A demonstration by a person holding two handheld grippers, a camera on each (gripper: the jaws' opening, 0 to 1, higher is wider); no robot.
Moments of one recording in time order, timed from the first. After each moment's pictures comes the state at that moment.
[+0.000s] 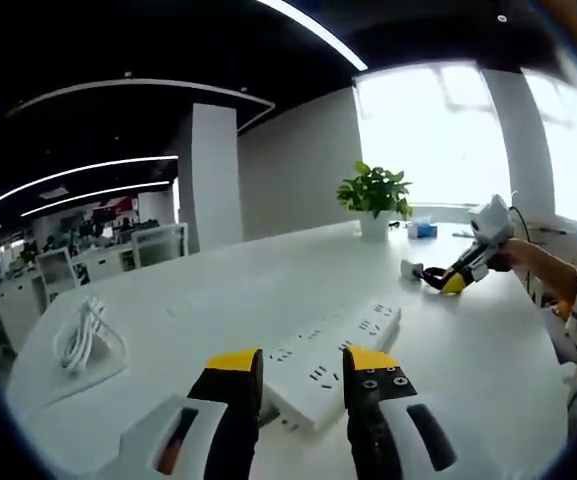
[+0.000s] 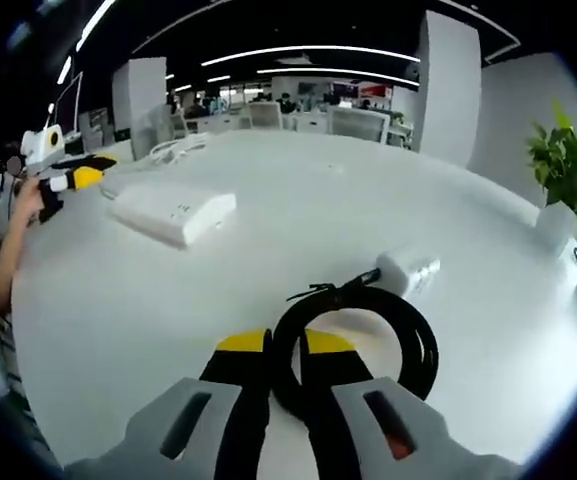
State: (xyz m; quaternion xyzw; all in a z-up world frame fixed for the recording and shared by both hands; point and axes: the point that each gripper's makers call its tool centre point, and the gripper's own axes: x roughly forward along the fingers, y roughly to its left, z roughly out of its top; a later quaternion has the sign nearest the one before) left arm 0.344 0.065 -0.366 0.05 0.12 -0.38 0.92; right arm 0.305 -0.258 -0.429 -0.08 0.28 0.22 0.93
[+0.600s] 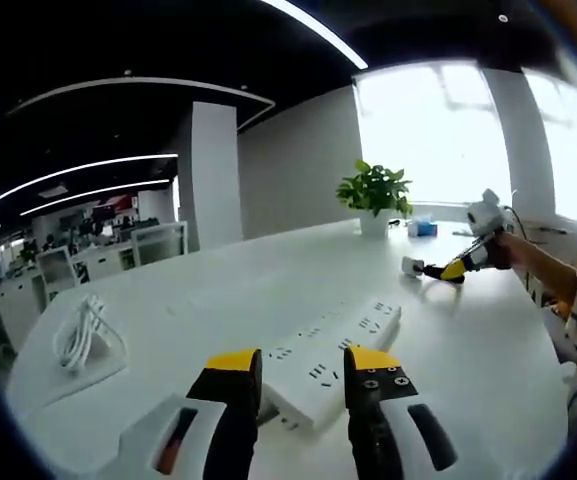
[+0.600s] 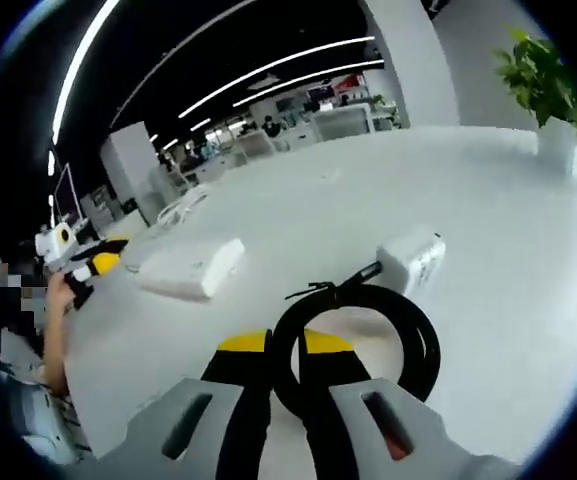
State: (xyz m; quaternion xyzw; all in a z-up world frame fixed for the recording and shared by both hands) left arm 0.344 0.065 -0.368 0.05 0.12 -0.38 0.92; right arm 0.305 -0.247 -0.408 0.13 0.27 0.25 0.92
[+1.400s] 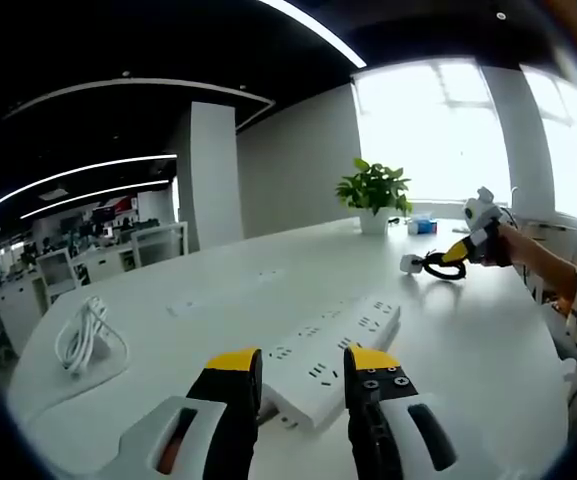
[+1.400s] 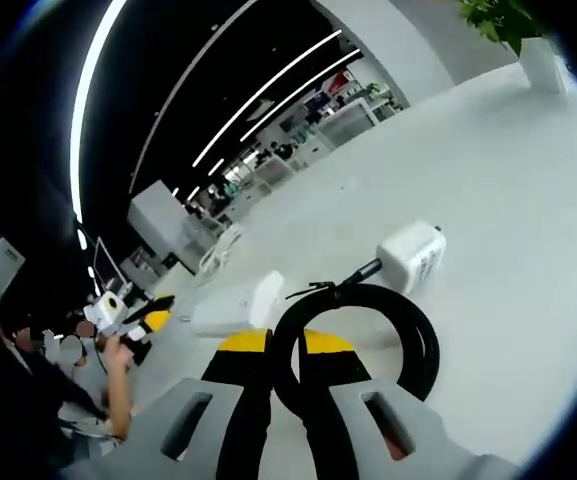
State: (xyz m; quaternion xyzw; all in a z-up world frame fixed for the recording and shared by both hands) left arm 0.343 0.066 -0.367 0.06 0.12 -0.38 0.92; right arm 0.290 -0.244 -0.390 0.25 0.25 0.28 0.89
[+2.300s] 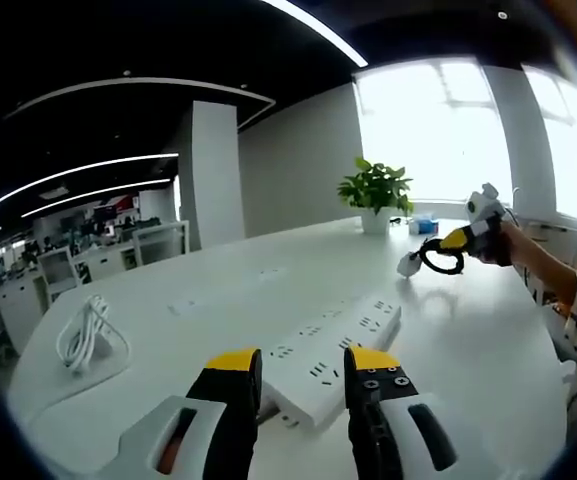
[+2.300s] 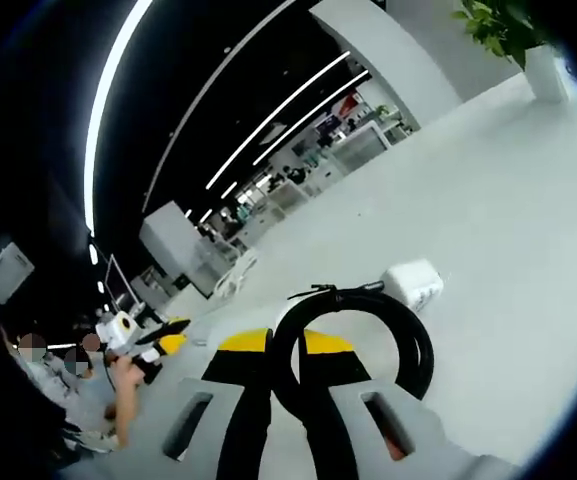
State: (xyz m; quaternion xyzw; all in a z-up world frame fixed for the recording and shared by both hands) left arm 0.343 0.067 -0.367 0.06 0.12 -0.37 0.92; right arm 0.313 -0.226 -0.360 0.27 0.19 0.29 0.90
